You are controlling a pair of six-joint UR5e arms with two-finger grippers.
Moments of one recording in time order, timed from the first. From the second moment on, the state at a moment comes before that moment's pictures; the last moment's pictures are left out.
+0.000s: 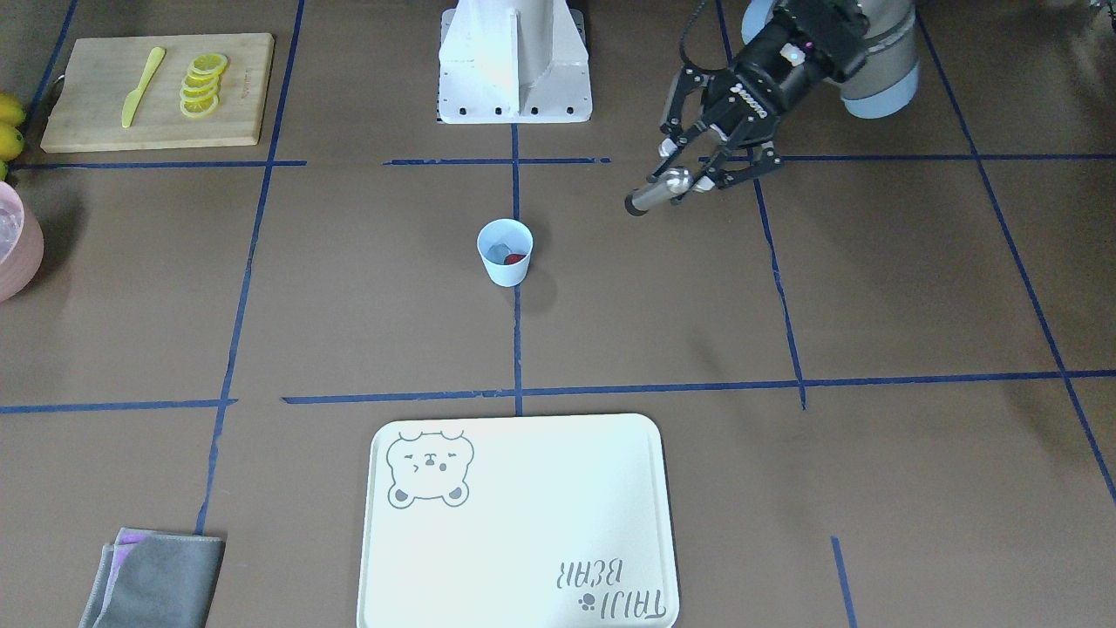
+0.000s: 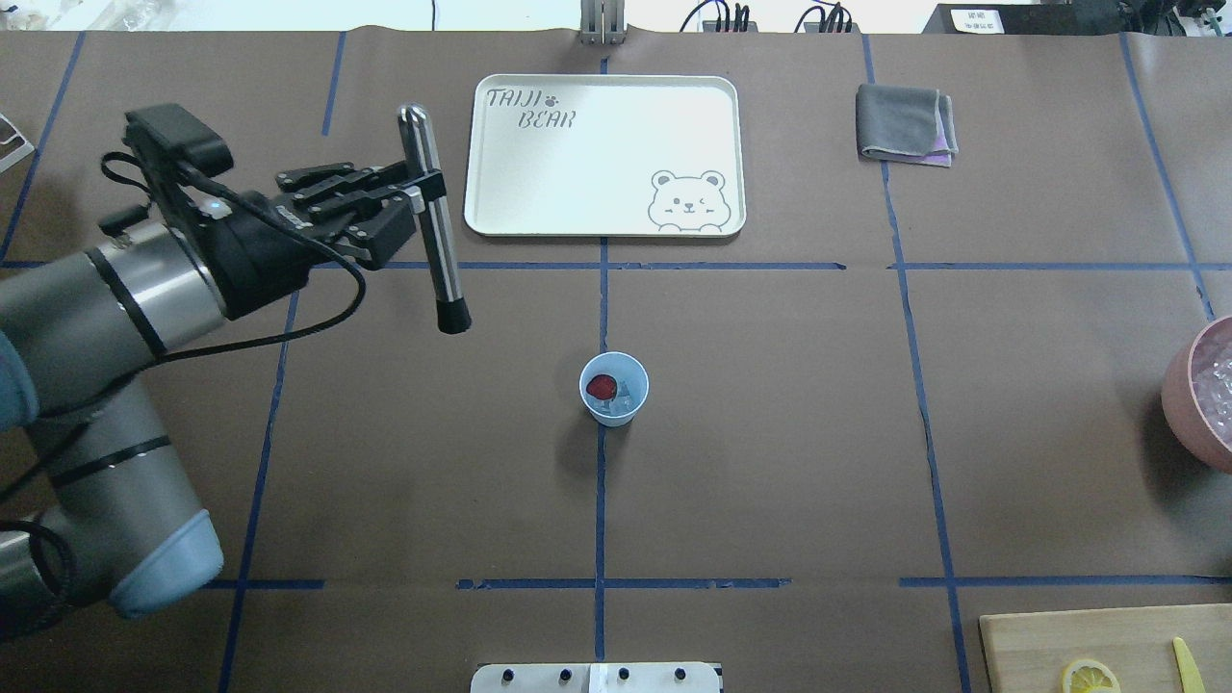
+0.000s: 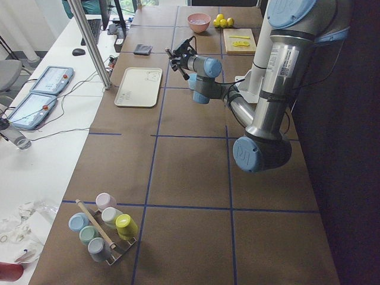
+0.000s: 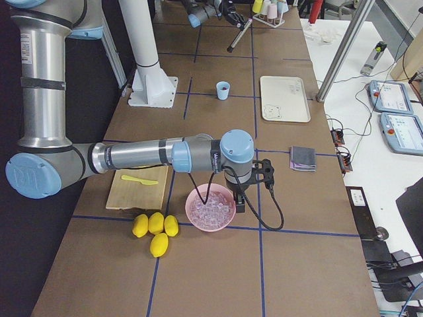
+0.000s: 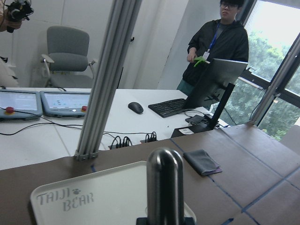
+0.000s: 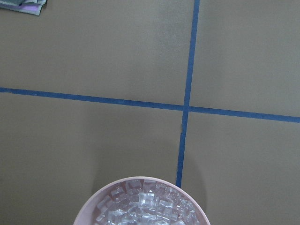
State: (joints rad) left arm -0.57 -1.88 -1.89 -2.84 -1.40 -0.82; right arm 1.61 -1.64 1.79 -1.61 2.40 -0.04
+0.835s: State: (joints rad) left arm -0.45 -2.05 -1.64 -3.11 -1.24 -0.65; right arm 1.61 -1.63 1.79 -1.61 2.40 -0.04
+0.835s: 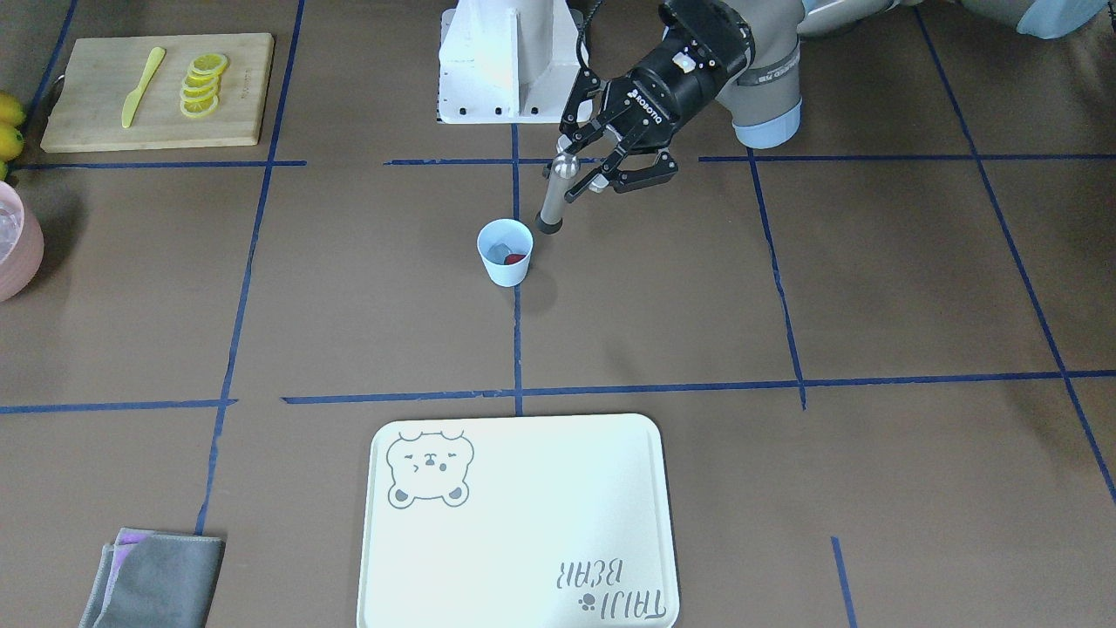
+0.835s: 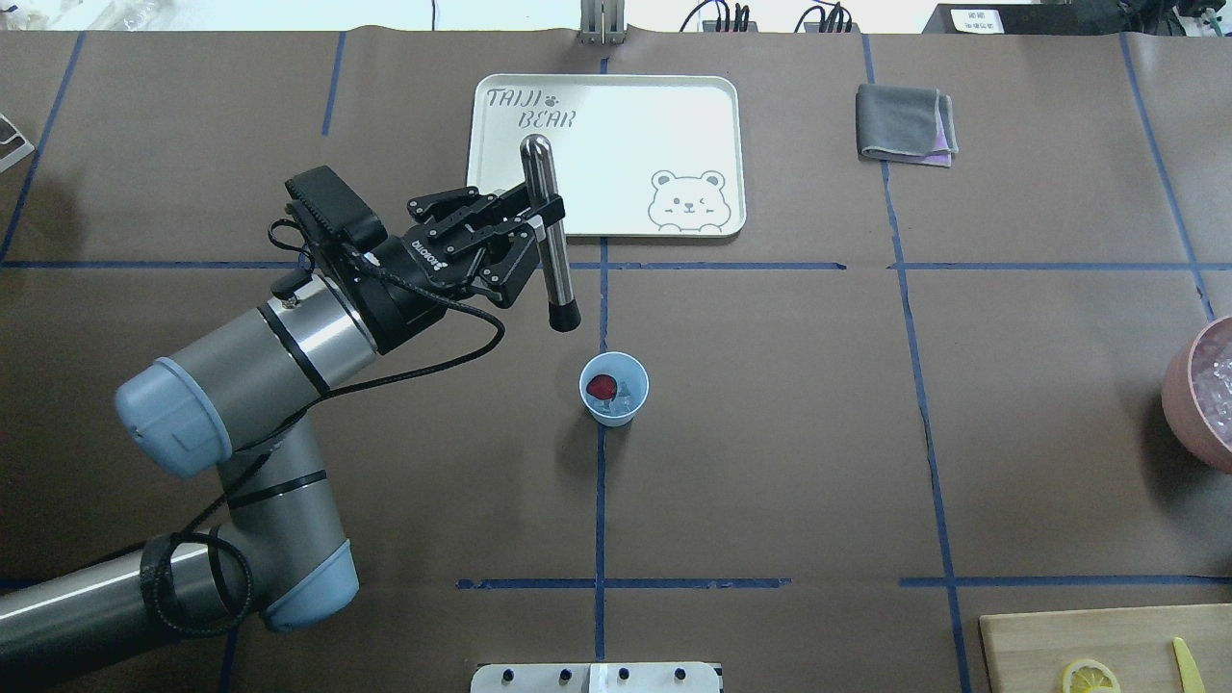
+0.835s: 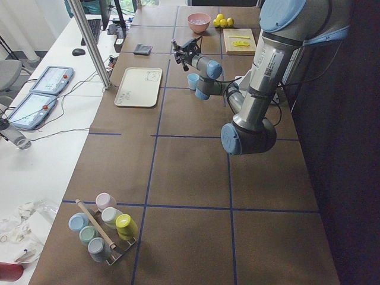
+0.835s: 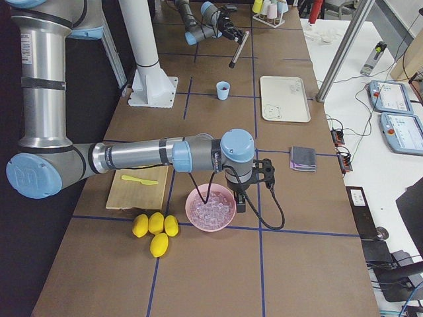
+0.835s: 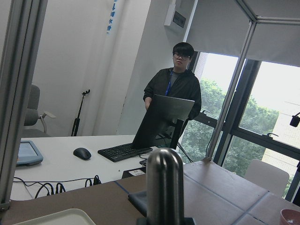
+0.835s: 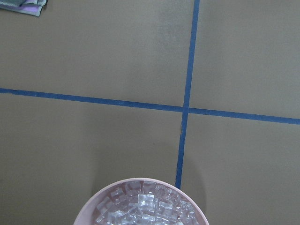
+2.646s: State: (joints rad) left arm -0.30 -2.11 -1.49 -3.18 -1.09 -0.65; right arm 1.61 -1.63 1.79 -1.61 2.40 -0.04
